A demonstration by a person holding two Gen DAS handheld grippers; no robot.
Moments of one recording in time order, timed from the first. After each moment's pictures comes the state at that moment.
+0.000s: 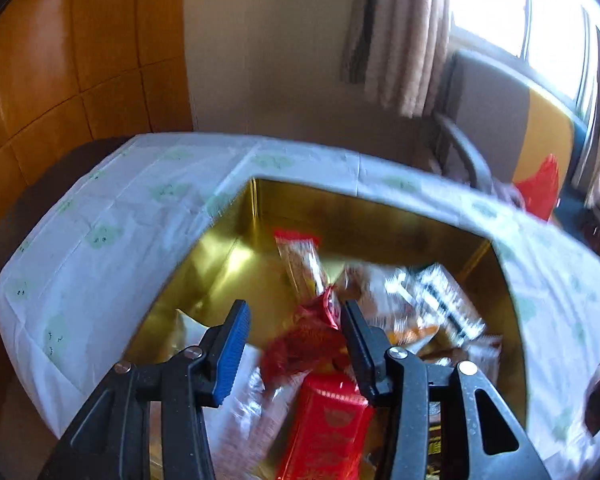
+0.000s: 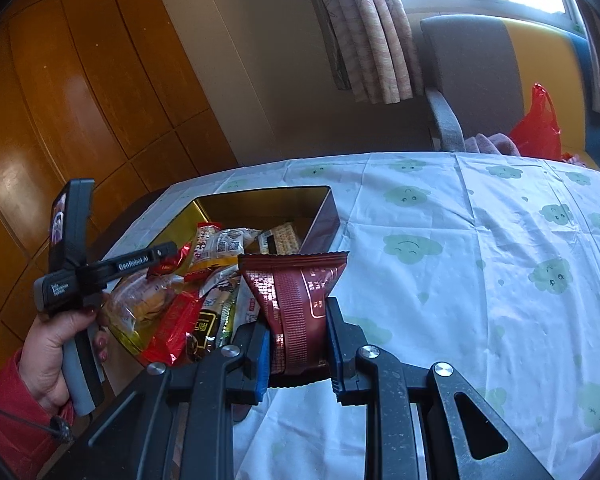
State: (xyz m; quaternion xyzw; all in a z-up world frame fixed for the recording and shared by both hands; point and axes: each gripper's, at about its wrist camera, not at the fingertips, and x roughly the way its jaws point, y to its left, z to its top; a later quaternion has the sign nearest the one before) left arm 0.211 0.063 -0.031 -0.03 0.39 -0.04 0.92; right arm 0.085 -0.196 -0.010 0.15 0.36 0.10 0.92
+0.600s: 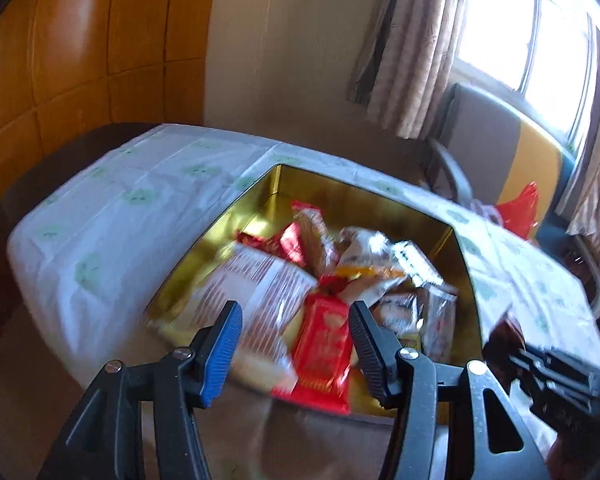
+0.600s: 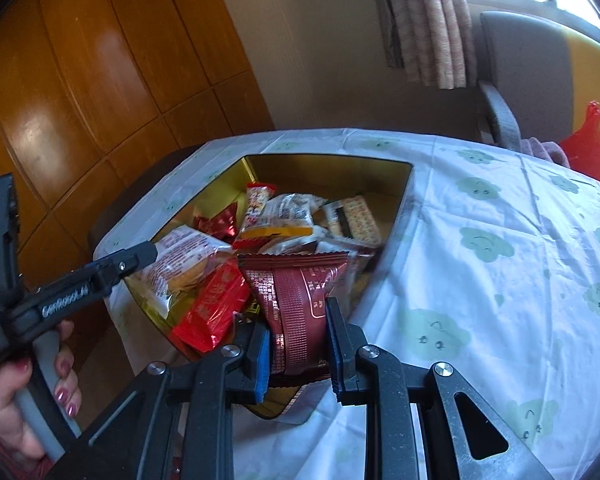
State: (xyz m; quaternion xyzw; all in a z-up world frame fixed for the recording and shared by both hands) left arm 0.111 0.087 -0.019 -0.06 0.38 -0.02 0.92; right arm 0.106 -0.129 -0.019 0.10 0.40 0.17 0.89
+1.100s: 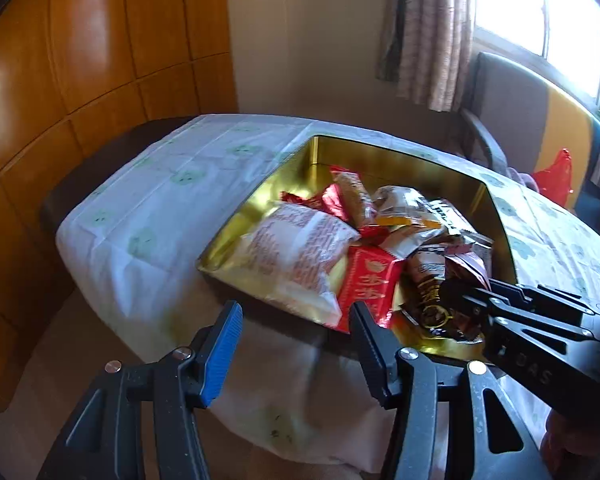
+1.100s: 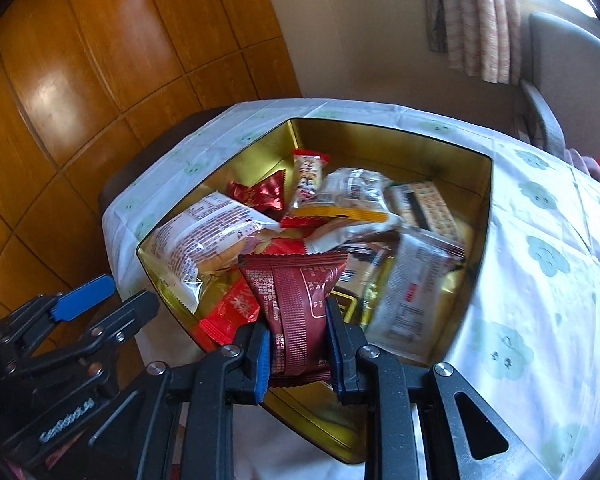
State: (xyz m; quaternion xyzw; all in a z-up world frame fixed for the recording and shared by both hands) left arm 0.078 0.086 -0.027 -0.01 0.40 0.05 0.91; right arm 0.129 -0.063 -0.030 0.05 0.44 0.22 0.87
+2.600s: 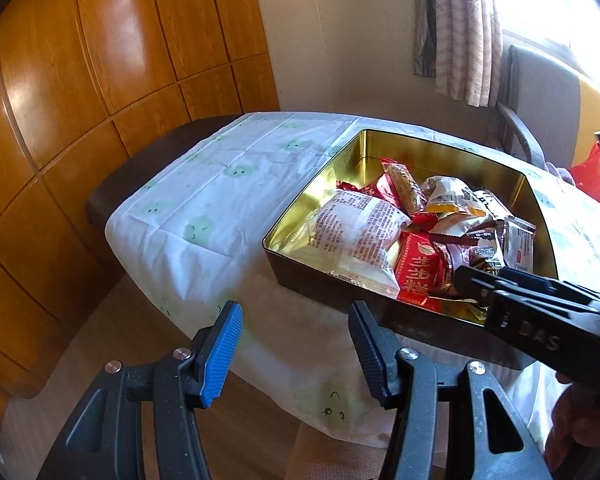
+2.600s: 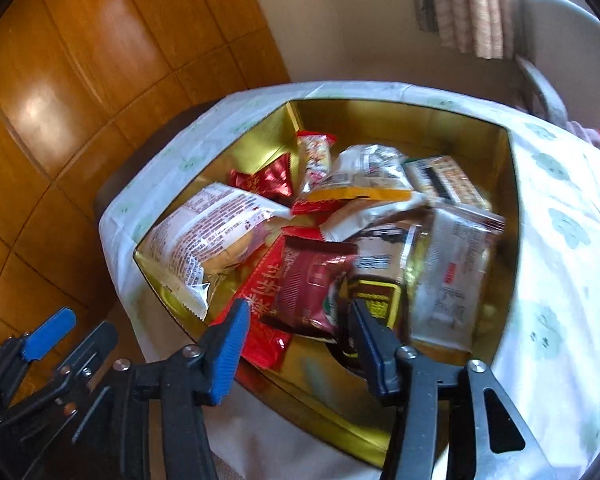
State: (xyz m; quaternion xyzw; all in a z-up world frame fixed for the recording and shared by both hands) left arm 0.056 0.098 -0.026 0.02 0.41 0.12 0.91; right arm 0.131 -0.050 -0.042 0.09 0.45 0.19 0.86
